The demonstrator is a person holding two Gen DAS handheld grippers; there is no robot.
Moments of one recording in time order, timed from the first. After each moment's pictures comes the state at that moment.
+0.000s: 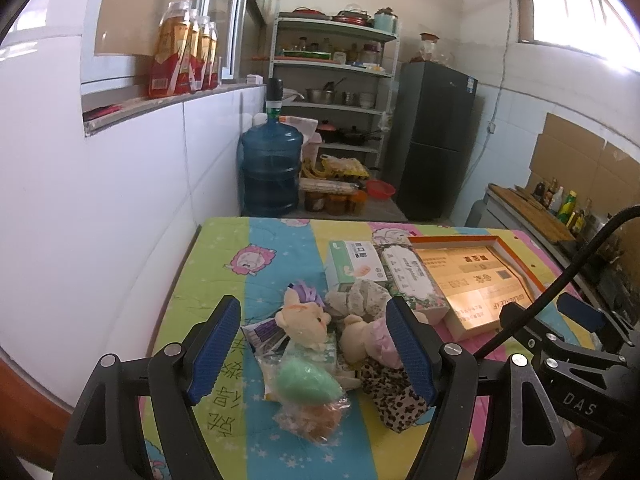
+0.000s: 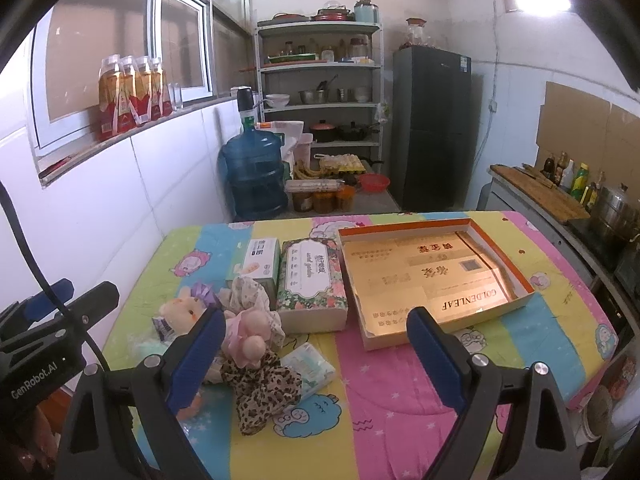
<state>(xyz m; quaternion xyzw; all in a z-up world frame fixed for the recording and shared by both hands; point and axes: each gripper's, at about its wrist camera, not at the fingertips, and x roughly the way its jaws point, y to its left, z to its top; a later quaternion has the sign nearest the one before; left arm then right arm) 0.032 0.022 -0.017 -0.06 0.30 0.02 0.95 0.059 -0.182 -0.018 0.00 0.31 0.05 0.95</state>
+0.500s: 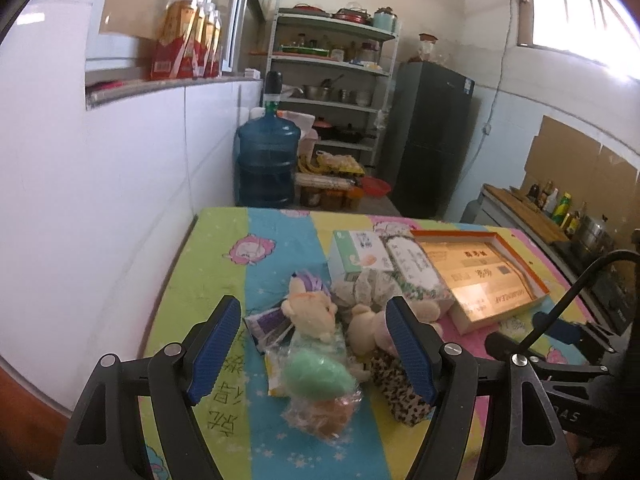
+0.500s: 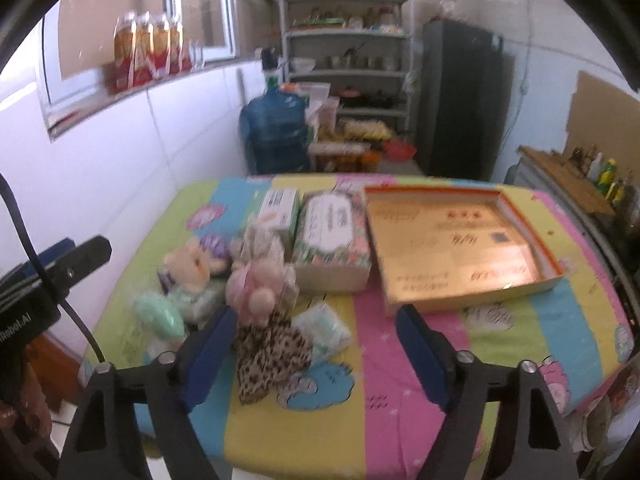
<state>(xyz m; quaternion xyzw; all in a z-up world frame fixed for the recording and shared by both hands) 0.033 0.043 -0.040 -0.07 0.30 0.00 0.95 0.071 -0.176 -0.056 -0.02 0.38 0.10 0.92</state>
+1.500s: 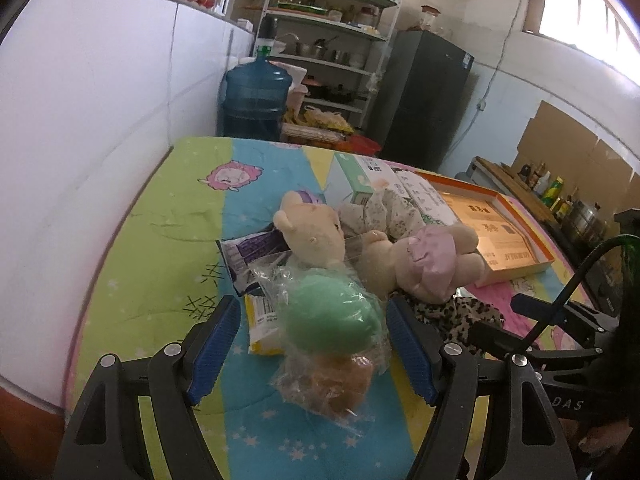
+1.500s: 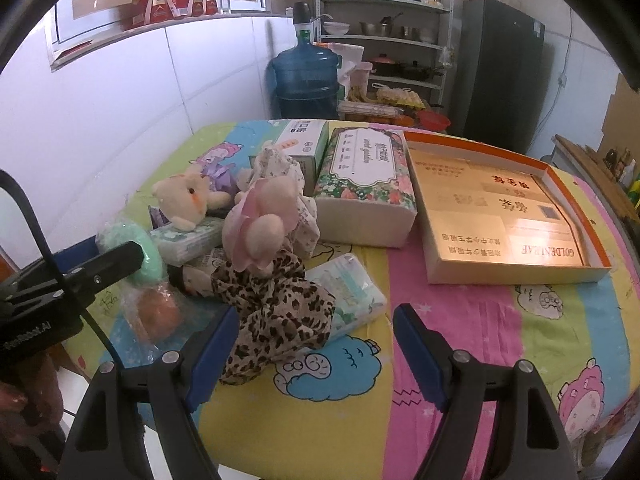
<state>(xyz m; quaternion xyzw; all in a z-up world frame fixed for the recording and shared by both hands) 0.059 0.053 -0.125 -0.11 0.36 -0.04 0.93 0.093 -0.162 -0.121 -0.05 0.42 0.15 0.89</state>
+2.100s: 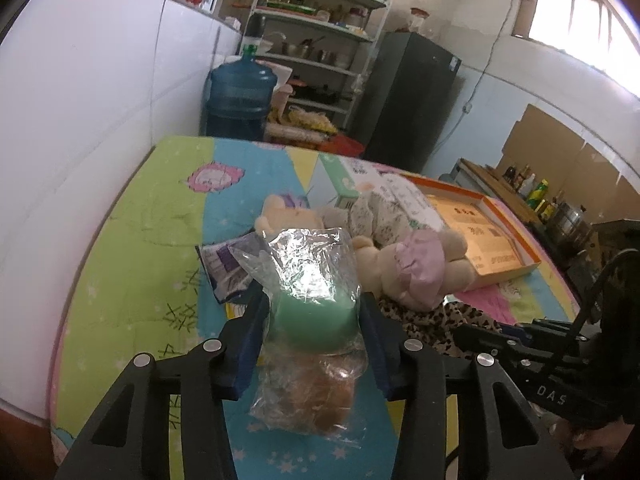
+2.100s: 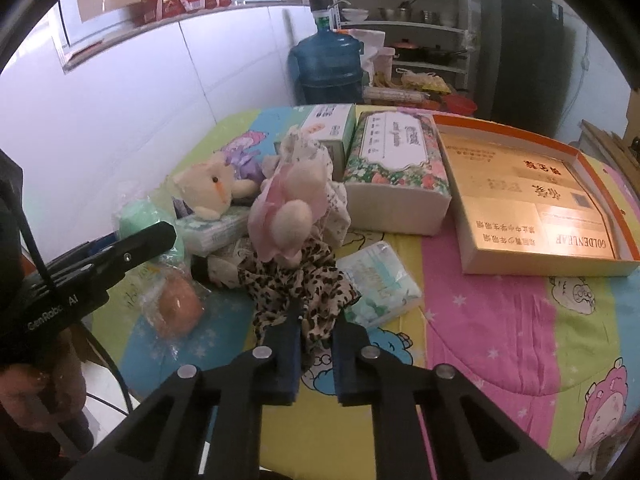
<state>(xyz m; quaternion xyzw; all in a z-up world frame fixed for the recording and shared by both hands) 0.066 0.052 -0.126 -0.12 0.35 -0.07 0.93 0.101 -0.161 -0.128 -0.02 0.44 0.20 0.87</state>
